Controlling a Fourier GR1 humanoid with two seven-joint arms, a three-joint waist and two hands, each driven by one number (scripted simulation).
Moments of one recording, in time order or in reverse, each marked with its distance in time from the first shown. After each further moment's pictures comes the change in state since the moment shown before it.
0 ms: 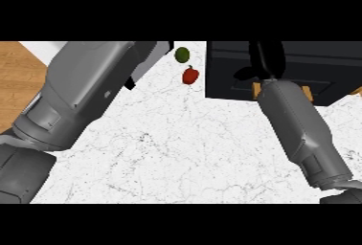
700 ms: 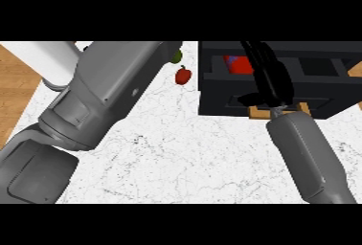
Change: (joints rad) left arm -0.125 -0.097 0.028 0.178 0.038 0.029 -0.102; right arm 0.329 -0.020 0.123 -0.488 -0.083 0.284 0.022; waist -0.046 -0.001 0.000
